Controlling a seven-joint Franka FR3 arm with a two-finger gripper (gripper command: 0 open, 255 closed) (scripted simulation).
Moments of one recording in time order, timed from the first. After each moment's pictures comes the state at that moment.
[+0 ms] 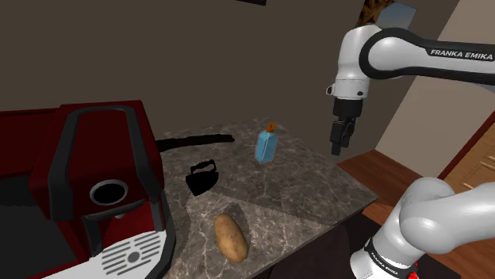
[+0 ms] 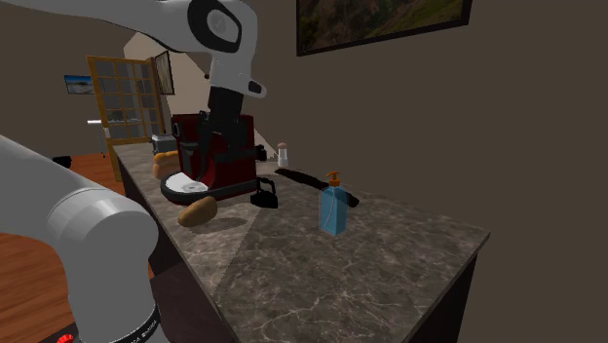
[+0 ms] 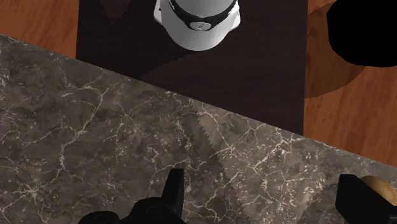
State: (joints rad) arm 0.00 -0.75 -0.02 -2.42 0.09 1.42 -0.05
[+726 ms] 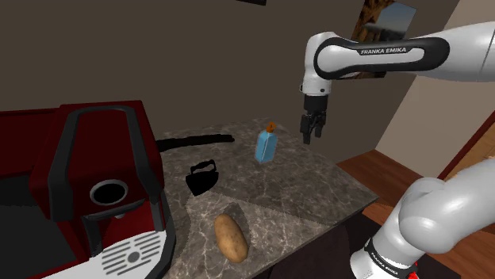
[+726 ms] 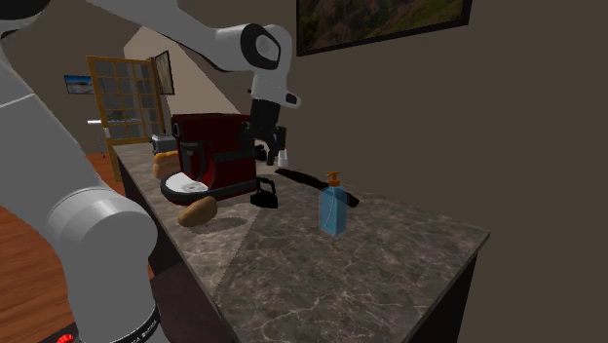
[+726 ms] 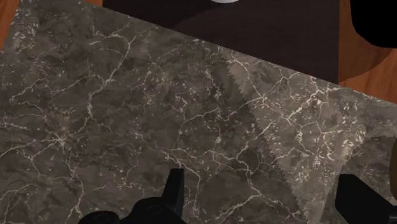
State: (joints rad) arm -0.02 -0.40 -0.04 -2.22 0.02 1.56 -0.08
